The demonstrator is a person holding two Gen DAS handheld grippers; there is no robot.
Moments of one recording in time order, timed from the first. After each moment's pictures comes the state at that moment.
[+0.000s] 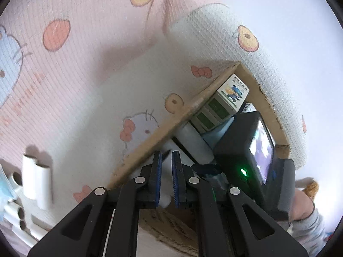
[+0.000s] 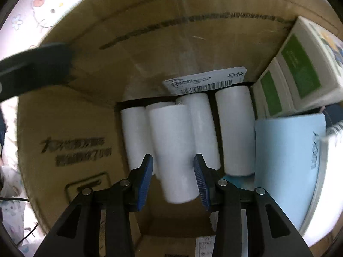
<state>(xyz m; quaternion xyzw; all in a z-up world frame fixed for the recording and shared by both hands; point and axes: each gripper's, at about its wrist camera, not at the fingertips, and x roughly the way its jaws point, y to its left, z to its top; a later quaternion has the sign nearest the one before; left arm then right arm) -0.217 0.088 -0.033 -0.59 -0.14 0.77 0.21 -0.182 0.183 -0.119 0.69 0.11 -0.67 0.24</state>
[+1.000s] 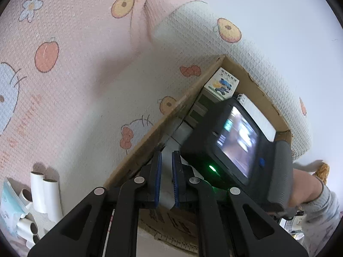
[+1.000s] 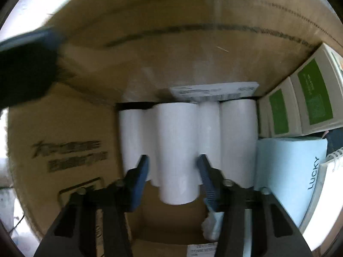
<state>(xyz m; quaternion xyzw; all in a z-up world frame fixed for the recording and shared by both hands) -0.205 0.131 -0.036 -0.57 -0.09 0.78 0.24 -0.172 0.149 -0.095 0.68 0.16 -0.67 0.25</state>
